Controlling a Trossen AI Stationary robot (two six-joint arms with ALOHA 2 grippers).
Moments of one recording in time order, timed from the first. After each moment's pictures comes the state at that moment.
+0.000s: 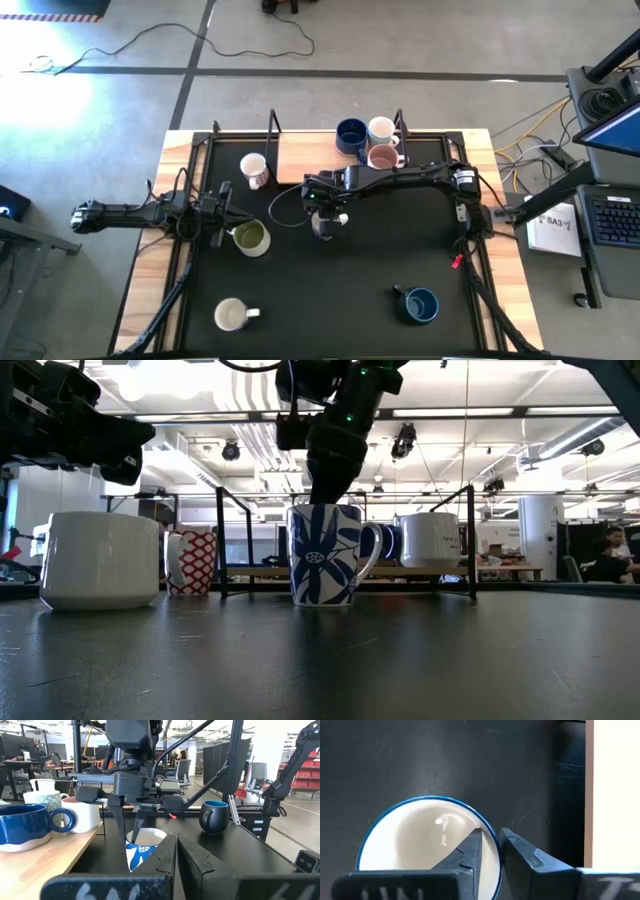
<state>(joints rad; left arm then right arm) 0.00 0.09 0.01 0.16 0.06 -0.04 -0.07 2.05 1.76 -0.86 0.02 -0.12</state>
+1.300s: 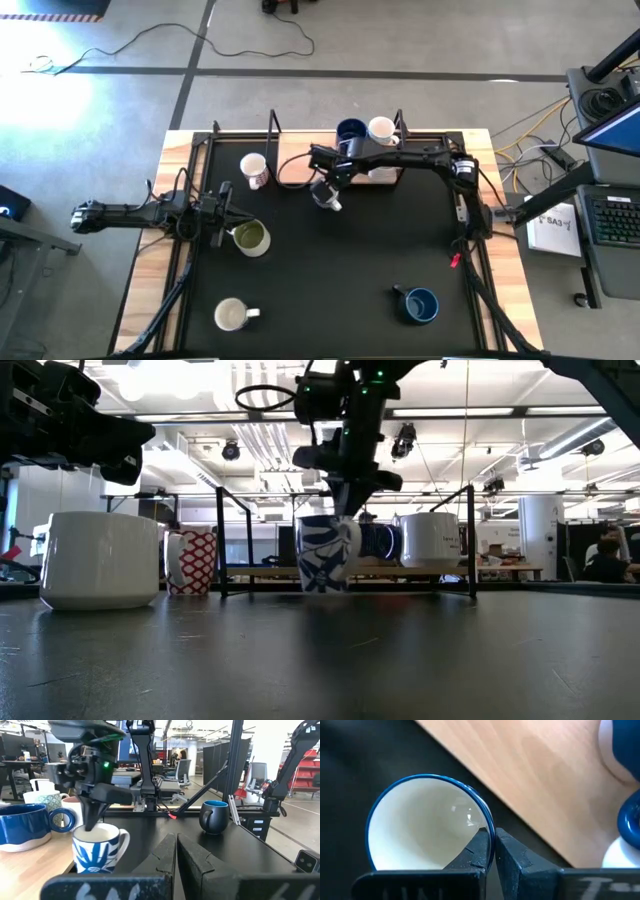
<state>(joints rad) 0.00 0.09 0.01 0.16 0.06 -0.04 -0.23 2.05 1.85 -1.06 0.13 0.57</state>
